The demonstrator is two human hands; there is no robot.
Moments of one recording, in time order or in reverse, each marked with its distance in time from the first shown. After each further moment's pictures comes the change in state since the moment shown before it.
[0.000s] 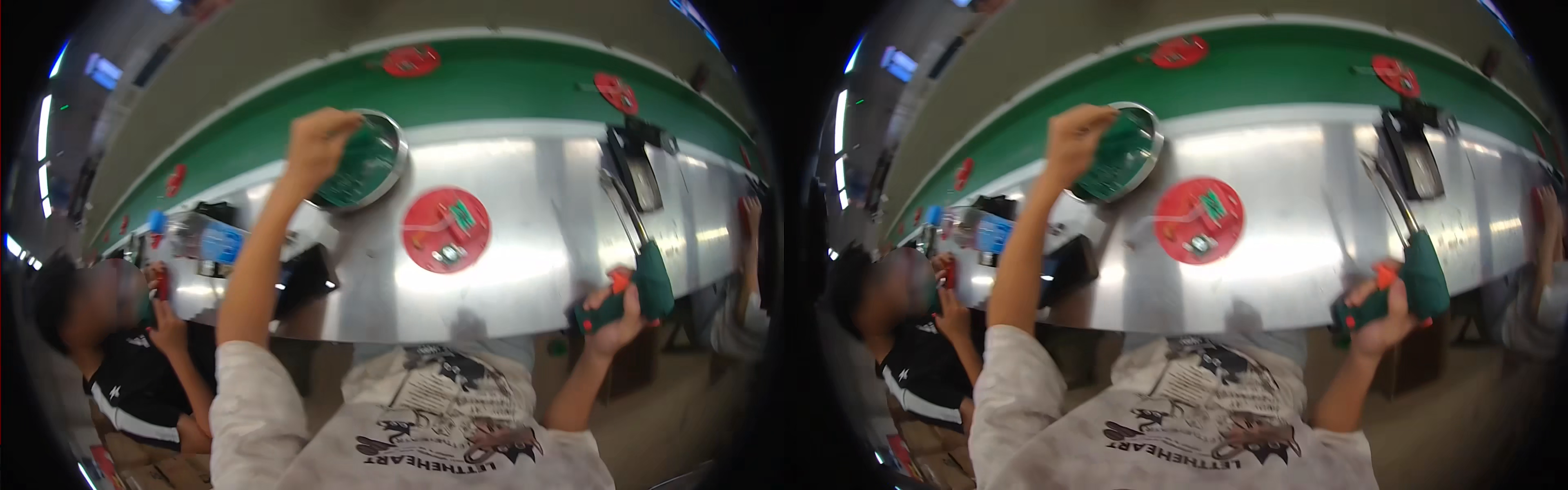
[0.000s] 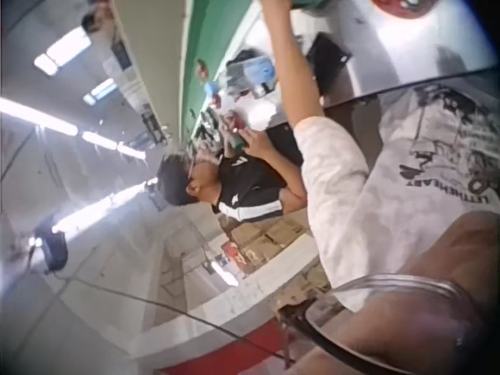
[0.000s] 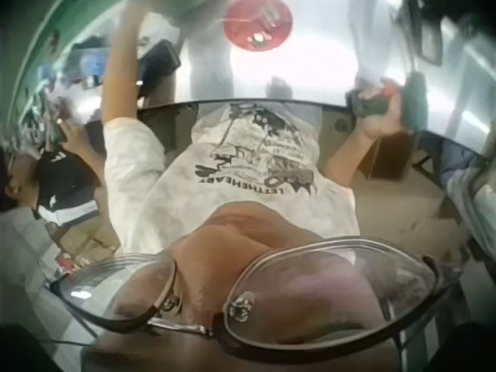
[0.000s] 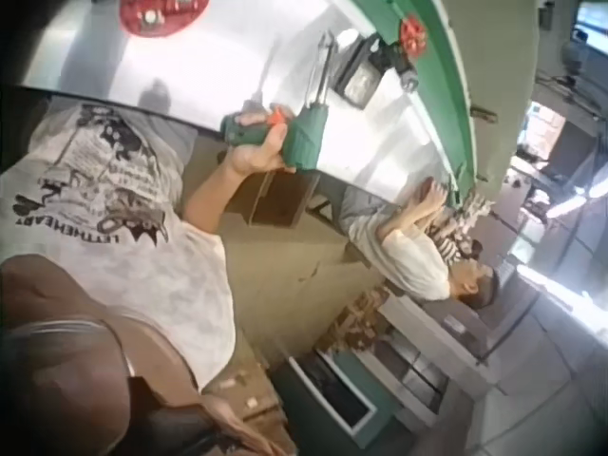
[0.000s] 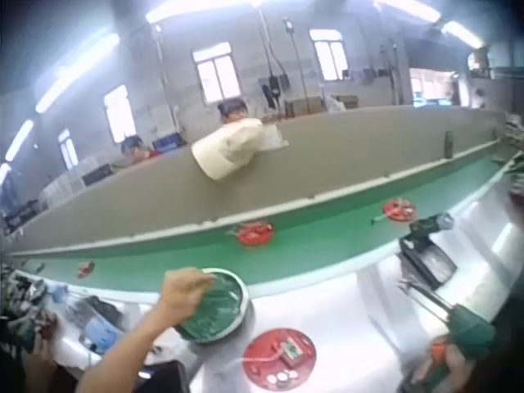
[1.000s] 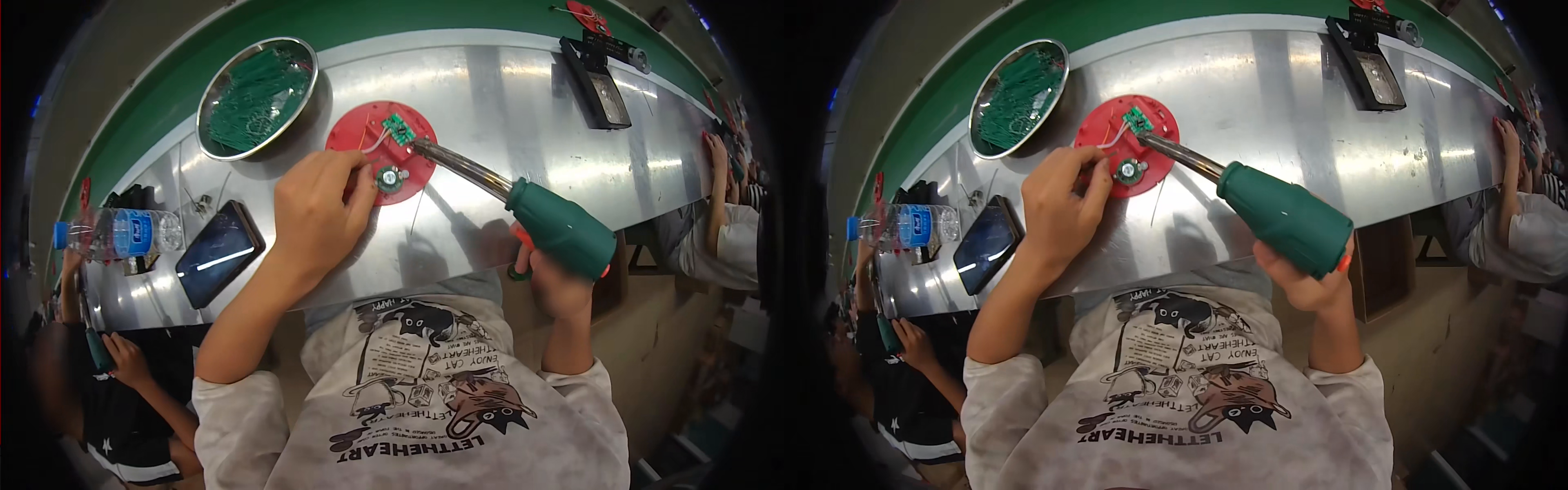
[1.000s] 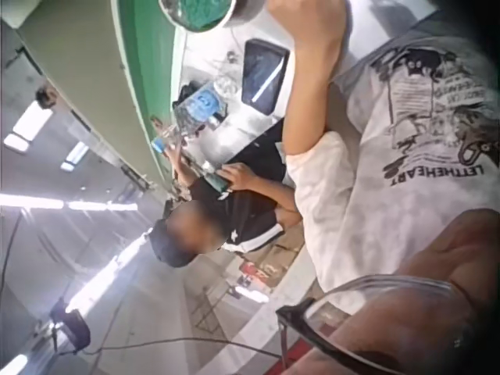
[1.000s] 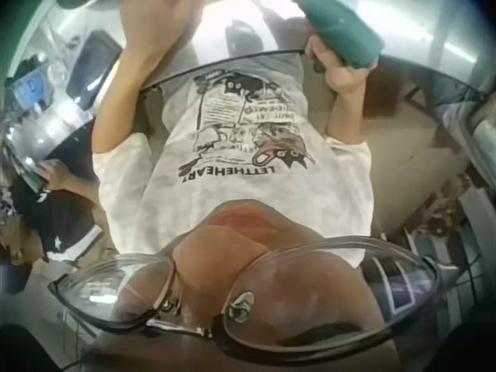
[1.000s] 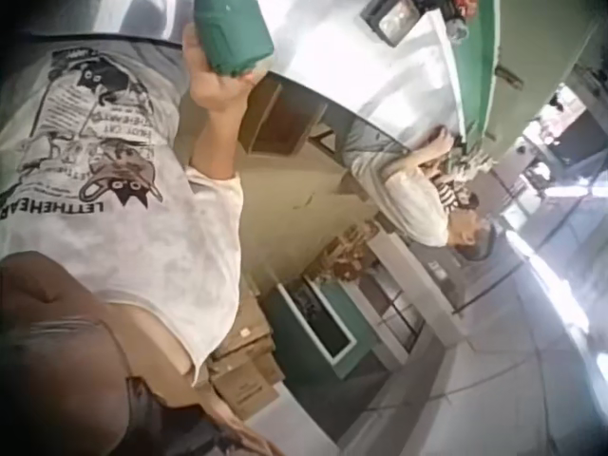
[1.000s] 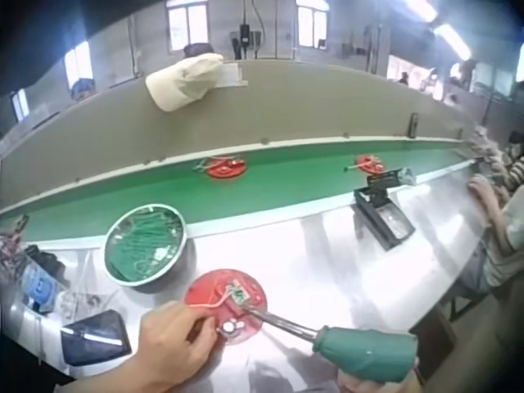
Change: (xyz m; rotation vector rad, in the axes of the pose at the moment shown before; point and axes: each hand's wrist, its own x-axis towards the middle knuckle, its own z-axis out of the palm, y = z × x) left_hand -0.116 0.140 0.070 0.011 -0.008 -0.003; right_hand -0.036 -0.012 0.002 -0.484 -0.644 -0.080
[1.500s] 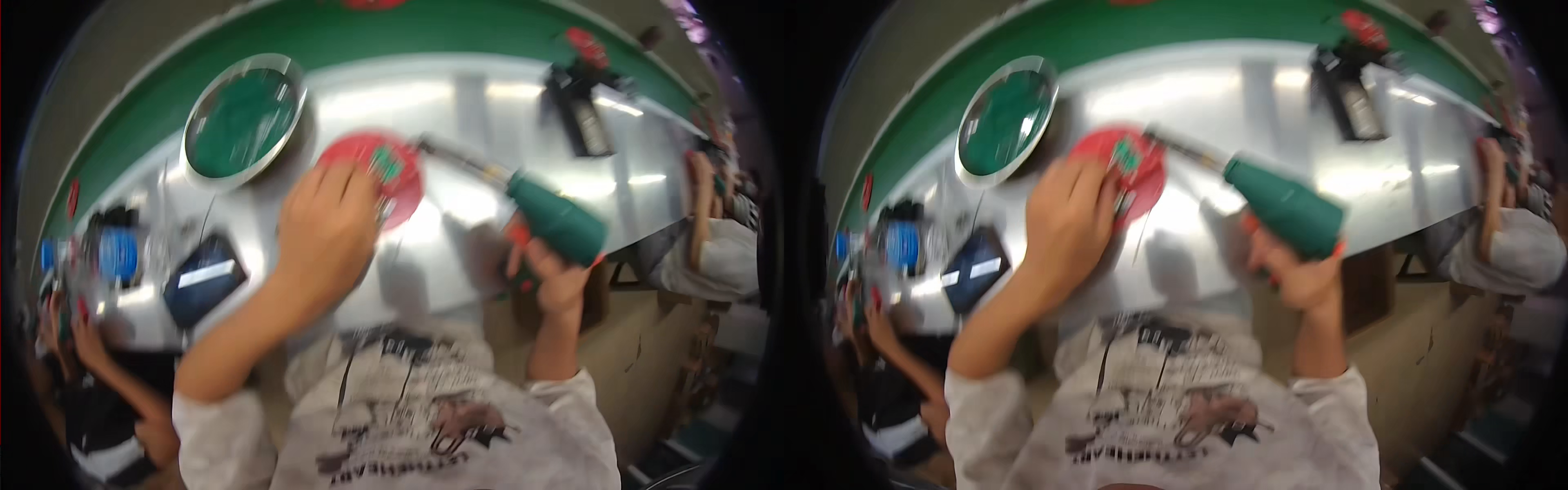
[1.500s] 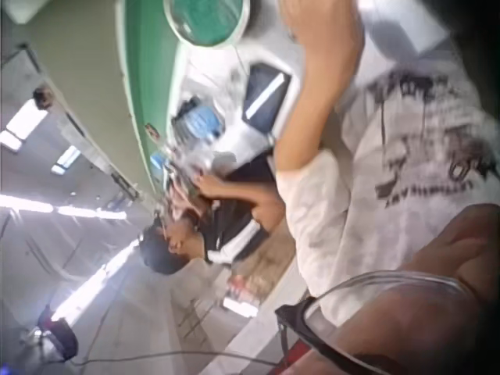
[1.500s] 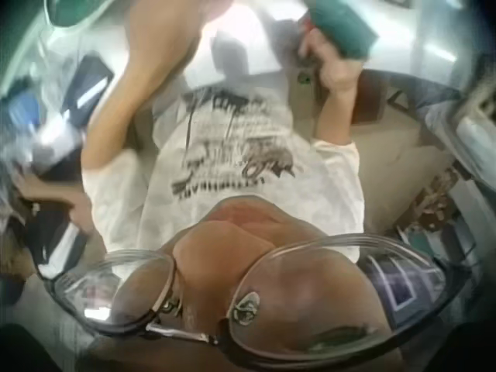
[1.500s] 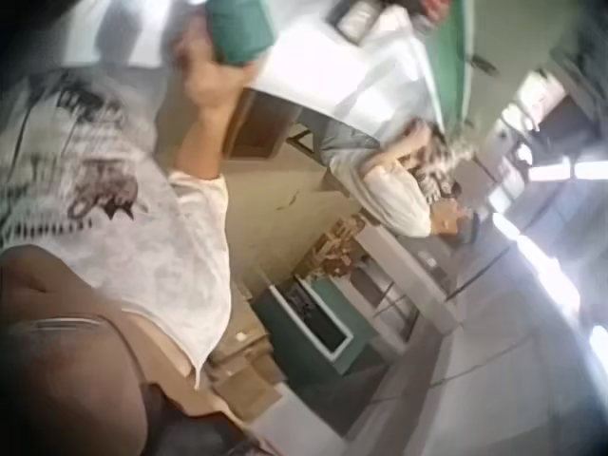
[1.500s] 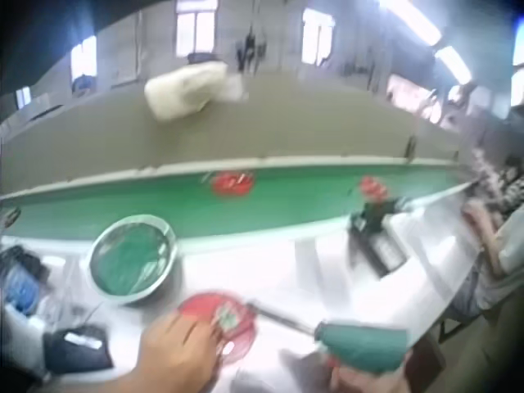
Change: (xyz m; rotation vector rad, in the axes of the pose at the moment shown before) left_hand 0.026 0.020 0.011 0.189 -0.051 0.132; right_hand 0.041 -0.035 -0.003 0.317 0.161 0.199
